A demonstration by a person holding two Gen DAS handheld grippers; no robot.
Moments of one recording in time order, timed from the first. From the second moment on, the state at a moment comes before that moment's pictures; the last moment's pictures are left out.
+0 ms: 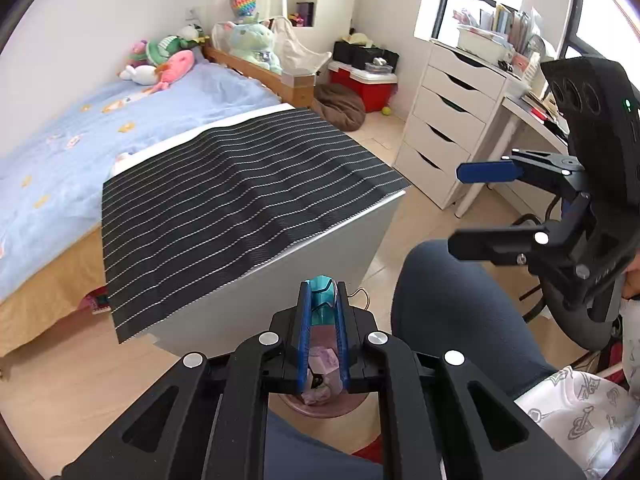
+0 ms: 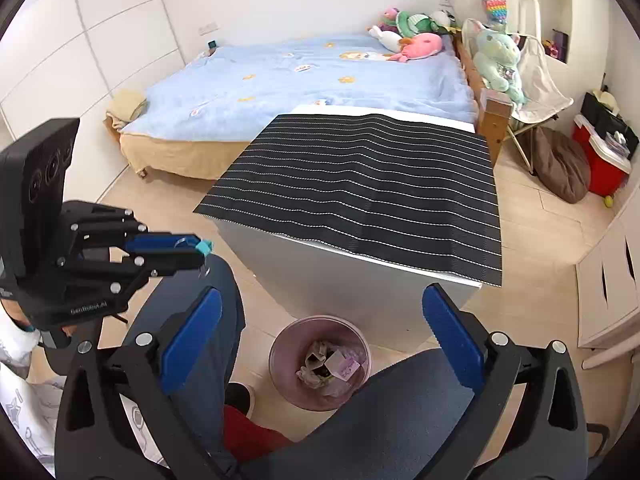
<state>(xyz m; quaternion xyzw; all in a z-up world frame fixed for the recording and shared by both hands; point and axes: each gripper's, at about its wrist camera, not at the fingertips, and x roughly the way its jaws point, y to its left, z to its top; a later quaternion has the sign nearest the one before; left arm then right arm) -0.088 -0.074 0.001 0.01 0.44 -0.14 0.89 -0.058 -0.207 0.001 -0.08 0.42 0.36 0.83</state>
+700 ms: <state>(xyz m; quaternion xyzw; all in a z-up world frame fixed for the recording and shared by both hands) -0.079 -0.063 -0.004 0.00 0.43 -0.09 0.90 -0.050 -0.208 -0.002 -0.07 0.41 0.36 0.84</state>
